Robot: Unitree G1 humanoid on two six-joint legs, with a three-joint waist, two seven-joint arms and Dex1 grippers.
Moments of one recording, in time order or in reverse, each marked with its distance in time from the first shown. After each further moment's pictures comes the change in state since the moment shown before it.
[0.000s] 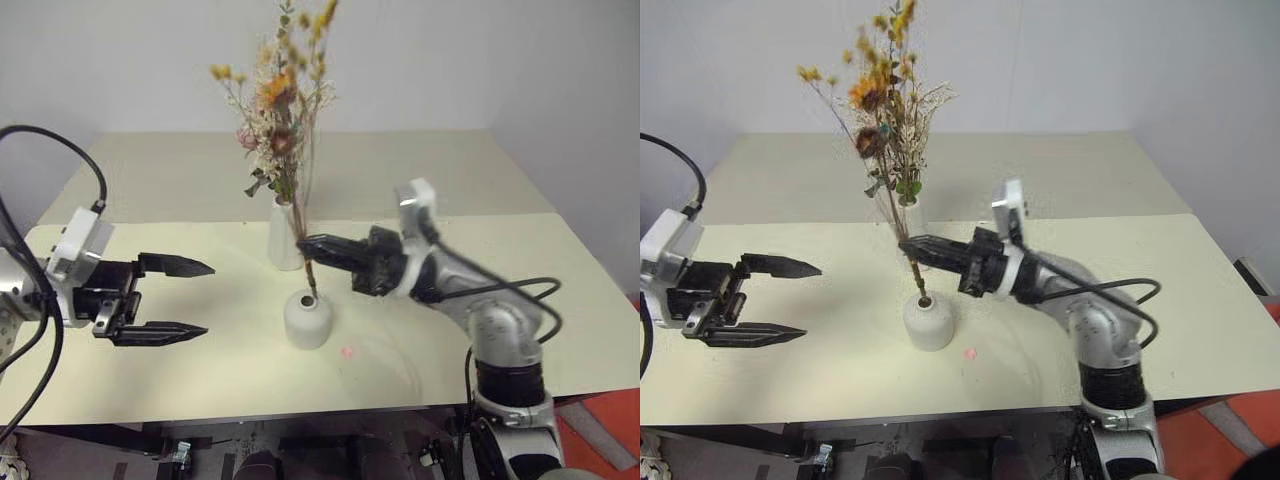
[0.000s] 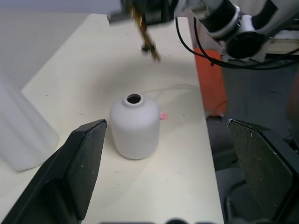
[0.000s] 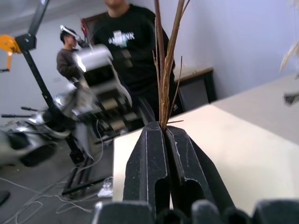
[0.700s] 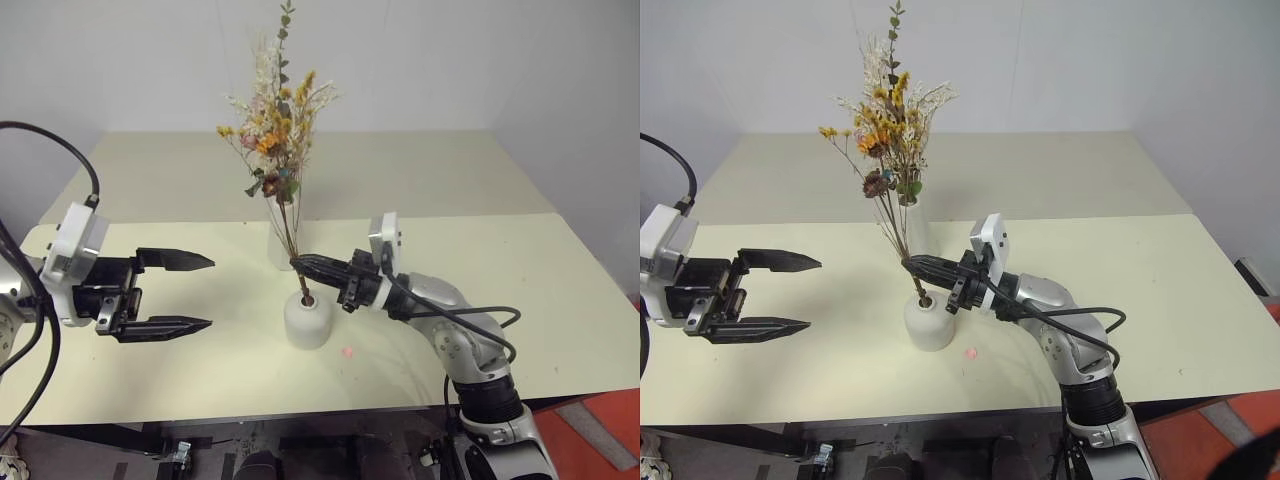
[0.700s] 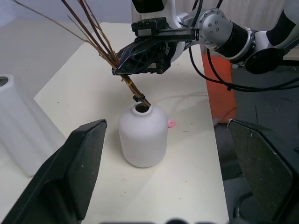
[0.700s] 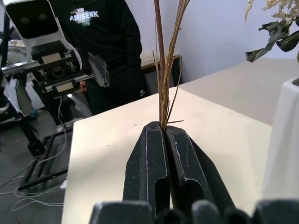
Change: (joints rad) left arm 0.012 -0.014 0.020 -0.024 -0.026 0.019 0.040; right arm 0.086 0.022 0.099 0.075 -0.188 -0.223 -0.009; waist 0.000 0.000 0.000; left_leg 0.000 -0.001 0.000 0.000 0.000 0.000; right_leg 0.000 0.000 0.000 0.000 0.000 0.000
